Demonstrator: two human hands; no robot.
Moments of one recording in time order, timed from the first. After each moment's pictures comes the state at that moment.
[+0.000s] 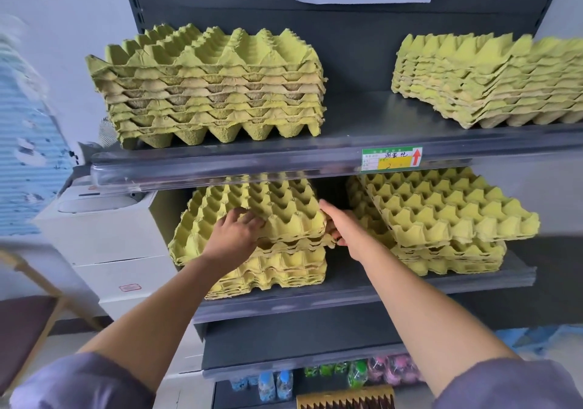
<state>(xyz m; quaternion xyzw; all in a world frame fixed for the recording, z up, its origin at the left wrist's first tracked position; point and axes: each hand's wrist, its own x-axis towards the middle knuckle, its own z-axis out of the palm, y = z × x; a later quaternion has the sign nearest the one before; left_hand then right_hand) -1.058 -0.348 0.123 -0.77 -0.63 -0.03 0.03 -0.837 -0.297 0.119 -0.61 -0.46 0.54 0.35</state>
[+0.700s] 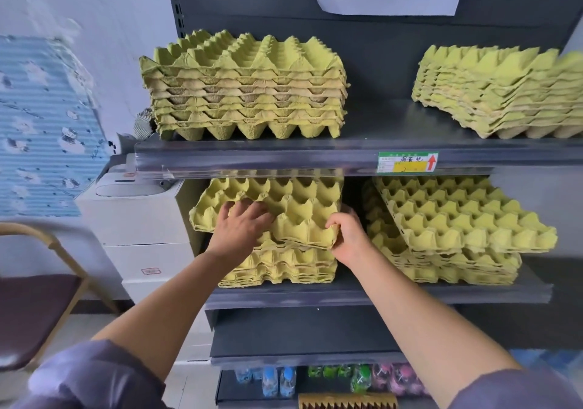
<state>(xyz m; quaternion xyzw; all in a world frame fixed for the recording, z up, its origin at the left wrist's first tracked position) -1.069 -0.376 0.128 -0.76 -0.63 -0.08 0.17 -0.865 -0.324 0.127 -0.46 -0.28 0.68 0.50</state>
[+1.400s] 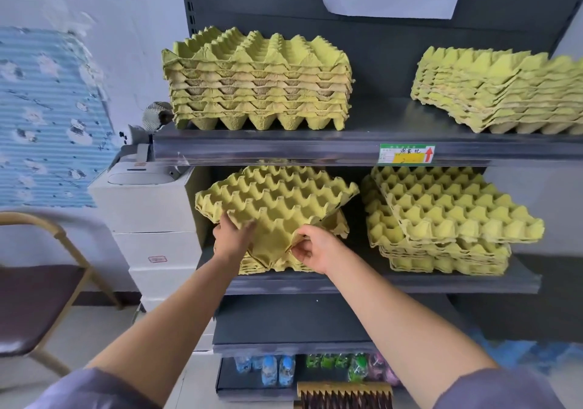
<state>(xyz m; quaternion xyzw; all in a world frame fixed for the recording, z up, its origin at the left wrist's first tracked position) -1.068 -0.402 0.106 -0.36 -0.72 -0.48 -0.34 -0.909 -0.373 0.115 -0.53 -0.27 0.73 0.35</state>
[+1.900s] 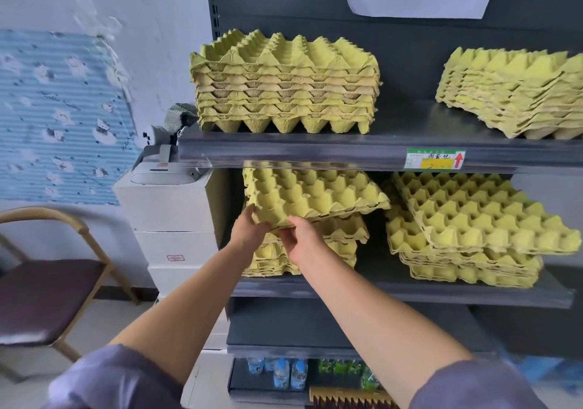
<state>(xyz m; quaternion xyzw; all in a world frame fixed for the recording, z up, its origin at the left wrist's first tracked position) -1.087 -0.389 0.114 -0.39 -0.69 -0.48 -0.38 -0.986 -0.374 0.129 -0.48 -0.14 0.73 0.46</state>
